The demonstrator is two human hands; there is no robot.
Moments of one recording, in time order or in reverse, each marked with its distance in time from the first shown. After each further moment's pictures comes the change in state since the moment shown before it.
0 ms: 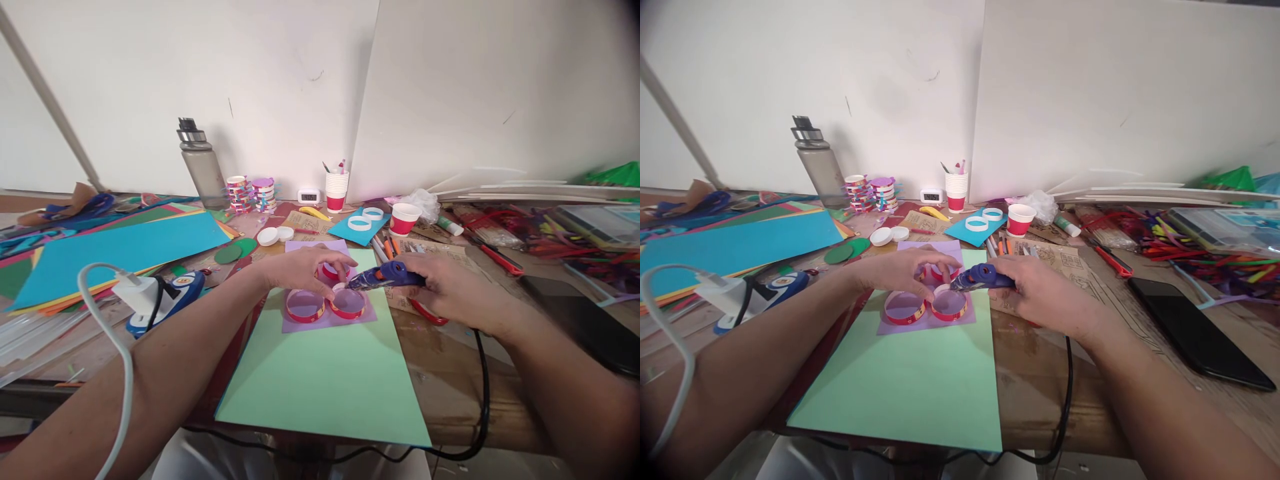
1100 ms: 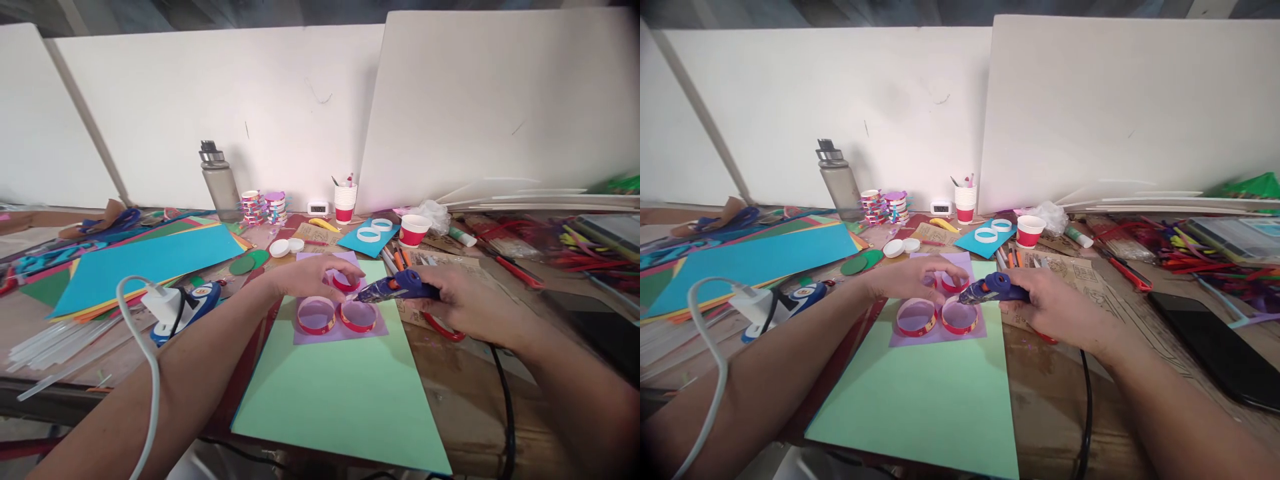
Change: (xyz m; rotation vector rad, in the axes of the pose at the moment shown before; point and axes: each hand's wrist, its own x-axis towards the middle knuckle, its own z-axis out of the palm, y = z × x) left_hand -0.005 0.001 -0.004 -0.079 0.103 0.043; right_hand 0.000 0.002 0.003 0.007 0.012 0.067
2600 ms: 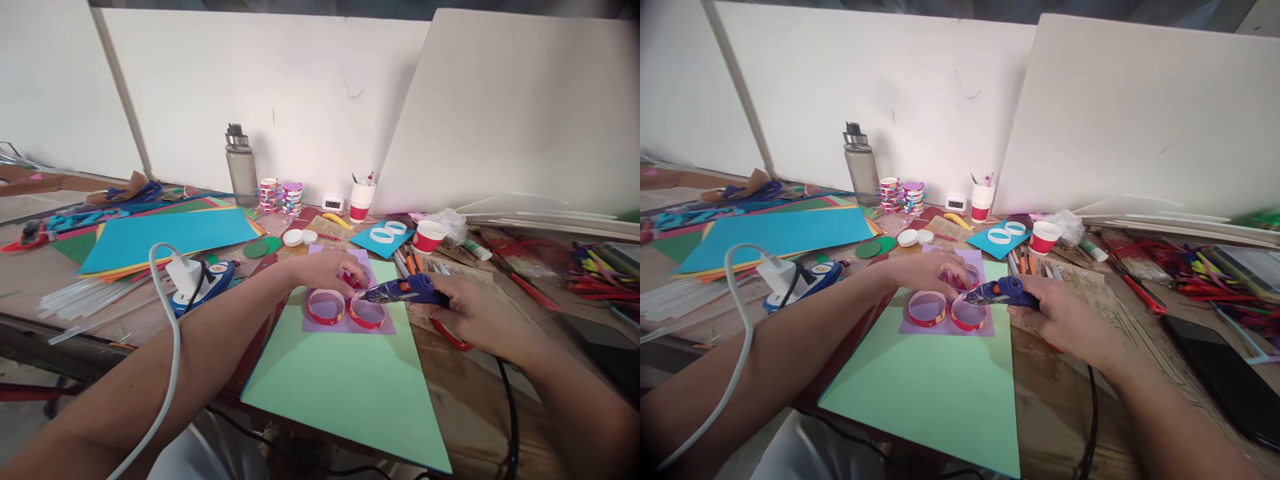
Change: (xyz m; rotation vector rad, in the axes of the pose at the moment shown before) left_hand 0.008 -0.012 0.007 0.141 -0.008 0.067; right_hand 0.000 -0.008 0.001 -0.036 -0.019 0.029
